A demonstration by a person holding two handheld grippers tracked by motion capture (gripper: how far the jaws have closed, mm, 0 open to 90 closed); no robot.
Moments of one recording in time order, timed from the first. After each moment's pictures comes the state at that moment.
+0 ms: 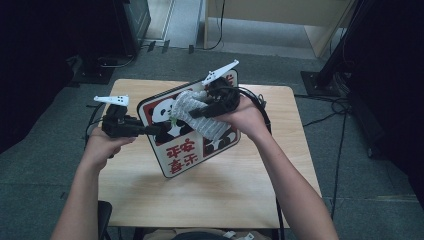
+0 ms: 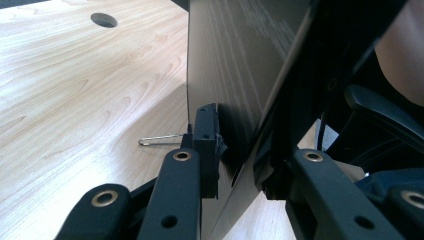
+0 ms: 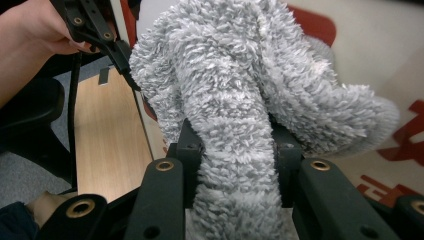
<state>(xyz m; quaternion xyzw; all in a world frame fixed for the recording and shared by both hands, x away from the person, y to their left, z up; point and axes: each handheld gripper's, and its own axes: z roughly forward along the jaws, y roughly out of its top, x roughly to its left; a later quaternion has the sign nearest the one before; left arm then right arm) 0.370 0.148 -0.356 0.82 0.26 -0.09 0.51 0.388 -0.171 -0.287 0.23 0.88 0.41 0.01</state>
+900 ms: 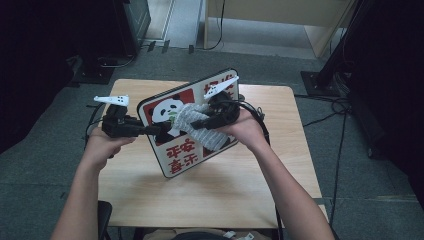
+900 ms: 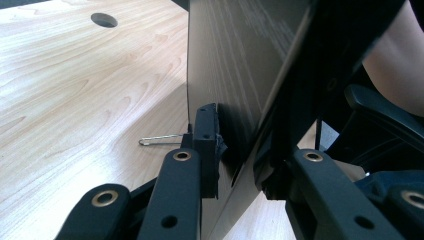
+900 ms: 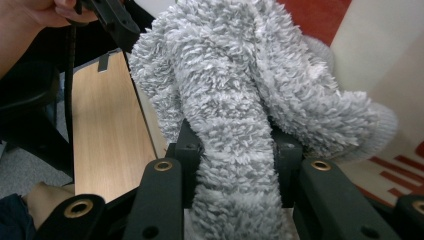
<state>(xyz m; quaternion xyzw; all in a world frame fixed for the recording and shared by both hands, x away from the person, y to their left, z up) 0.370 0.148 -0.356 0.82 0.26 -0.09 0.51 0.380 -0.175 -0.326 0.24 0.88 0.41 -0.01</state>
